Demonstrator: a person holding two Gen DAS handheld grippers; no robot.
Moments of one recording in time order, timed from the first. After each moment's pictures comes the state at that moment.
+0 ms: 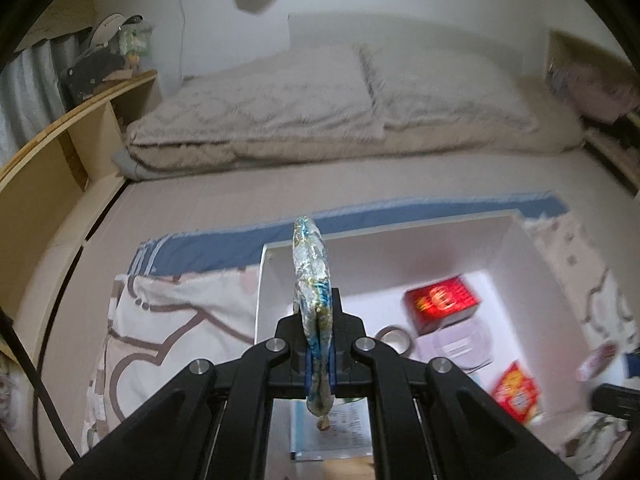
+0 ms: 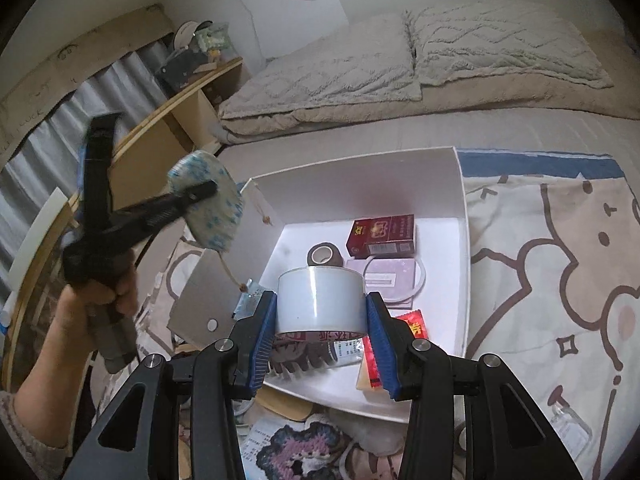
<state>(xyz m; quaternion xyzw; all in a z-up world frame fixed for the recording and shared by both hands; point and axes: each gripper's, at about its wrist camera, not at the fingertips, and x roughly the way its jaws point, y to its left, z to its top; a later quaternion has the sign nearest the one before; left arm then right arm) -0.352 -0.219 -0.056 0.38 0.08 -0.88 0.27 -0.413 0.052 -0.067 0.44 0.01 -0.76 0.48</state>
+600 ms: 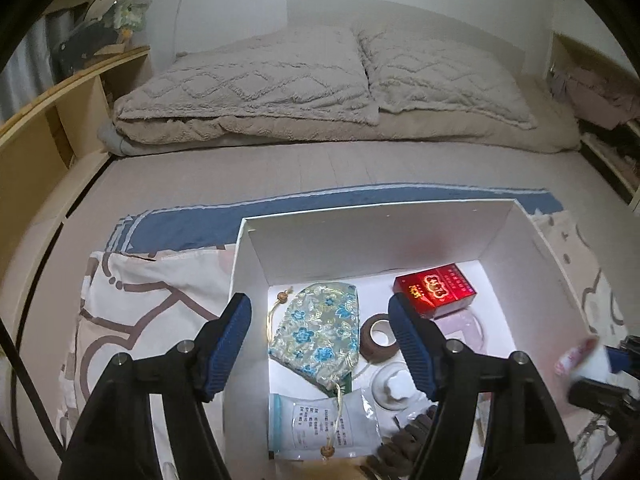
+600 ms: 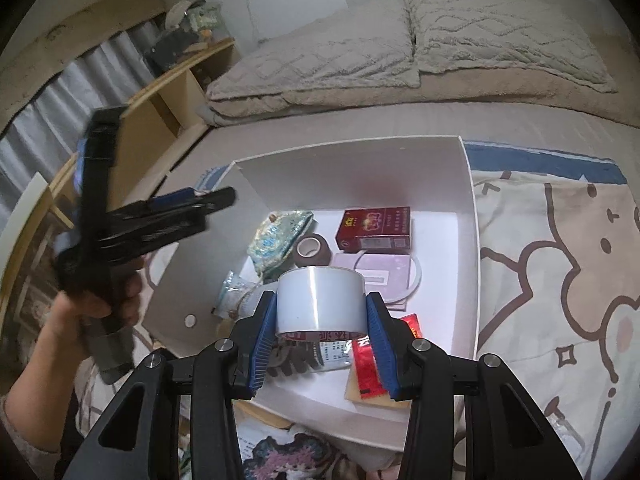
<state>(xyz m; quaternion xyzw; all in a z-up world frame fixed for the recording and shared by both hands) -0.351 -0.223 -0.071 0.38 0.12 -0.88 0.25 -0.424 0.026 -0.078 0.46 0.06 -0.76 0.46</state>
